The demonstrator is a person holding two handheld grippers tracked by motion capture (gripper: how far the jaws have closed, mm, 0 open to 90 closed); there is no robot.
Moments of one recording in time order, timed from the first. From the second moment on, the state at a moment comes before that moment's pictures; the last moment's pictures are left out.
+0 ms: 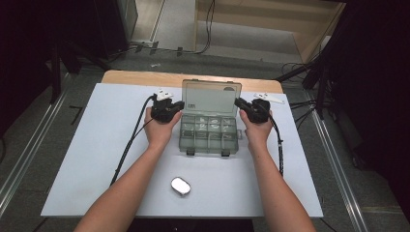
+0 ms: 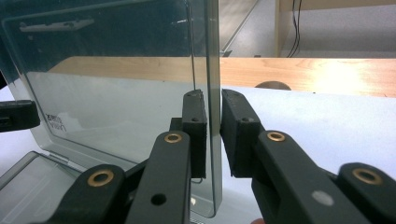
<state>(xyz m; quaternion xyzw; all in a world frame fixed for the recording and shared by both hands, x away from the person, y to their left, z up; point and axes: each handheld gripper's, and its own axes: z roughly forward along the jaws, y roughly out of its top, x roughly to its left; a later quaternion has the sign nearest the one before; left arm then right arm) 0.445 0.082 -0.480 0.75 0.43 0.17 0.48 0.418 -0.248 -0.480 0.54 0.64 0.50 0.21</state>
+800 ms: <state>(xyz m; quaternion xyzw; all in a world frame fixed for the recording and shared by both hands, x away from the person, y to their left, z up) 0.451 0.083 -0.482 0.74 0.44 0.15 0.48 0.419 -0.249 -0.494 0.56 0.64 0.50 0.20</state>
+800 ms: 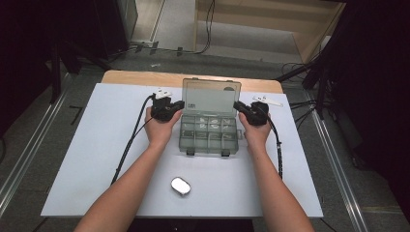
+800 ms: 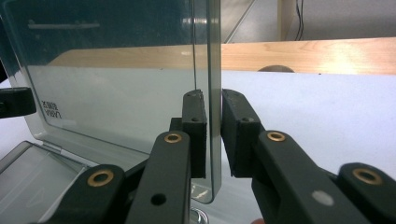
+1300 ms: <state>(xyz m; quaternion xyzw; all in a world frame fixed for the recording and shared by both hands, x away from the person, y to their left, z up) 0.460 0.086 -0.486 0.73 0.46 0.12 0.49 0.424 -0.252 -0.502 0.57 0.63 0.51 0.17</state>
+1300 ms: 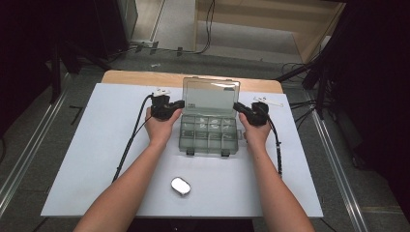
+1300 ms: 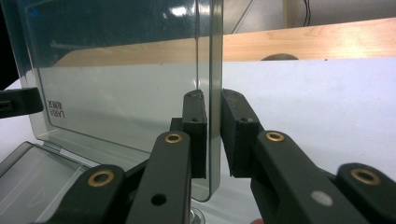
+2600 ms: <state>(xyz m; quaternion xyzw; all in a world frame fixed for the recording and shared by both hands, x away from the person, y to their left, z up) 0.477 0.093 -0.509 0.71 0.51 0.03 0.48 0.439 -0.259 -0.522 0.60 0.63 0.48 0.09</state>
